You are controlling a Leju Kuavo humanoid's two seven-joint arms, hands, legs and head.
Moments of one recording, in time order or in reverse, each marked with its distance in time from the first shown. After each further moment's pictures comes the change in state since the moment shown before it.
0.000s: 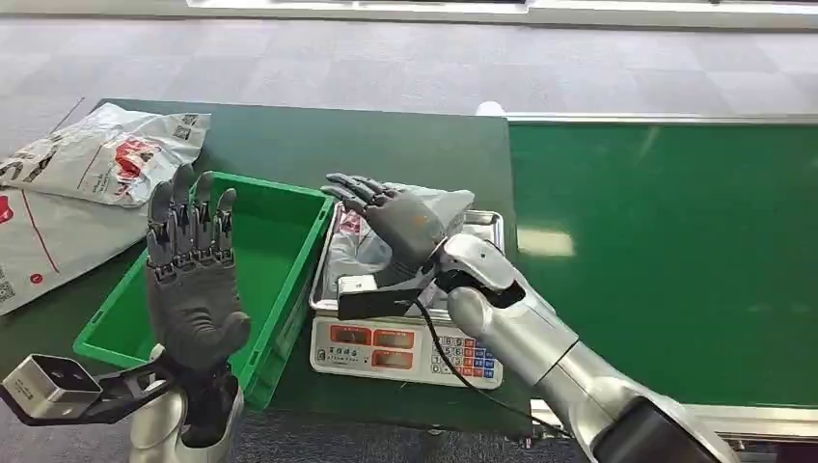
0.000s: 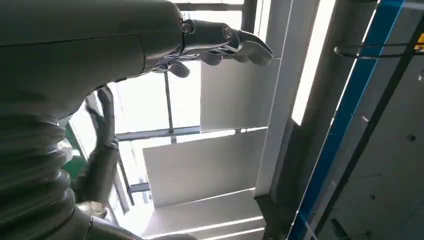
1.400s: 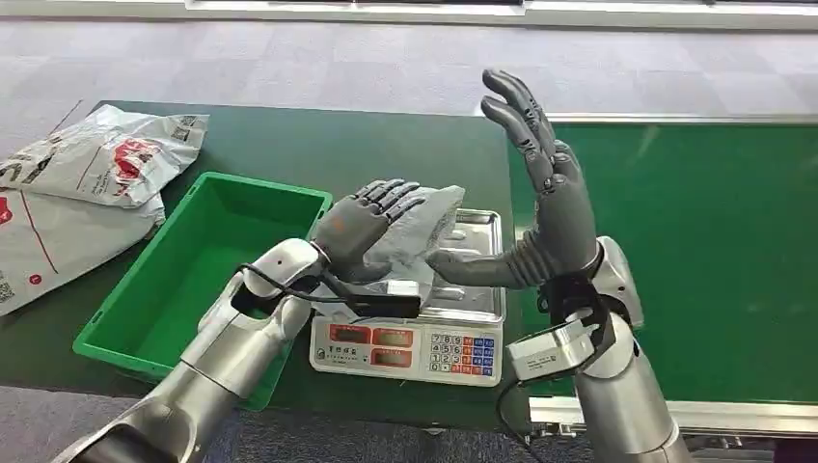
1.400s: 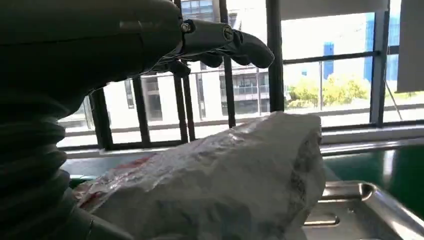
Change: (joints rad) left arm -0.602 0.117 -0.417 0.844 -1.298 0.413 0.286; right arm 0.294 -0.023 -0.414 -0.736 -0.074 0.096 -0.160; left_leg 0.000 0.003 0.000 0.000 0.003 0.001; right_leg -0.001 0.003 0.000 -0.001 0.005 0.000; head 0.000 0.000
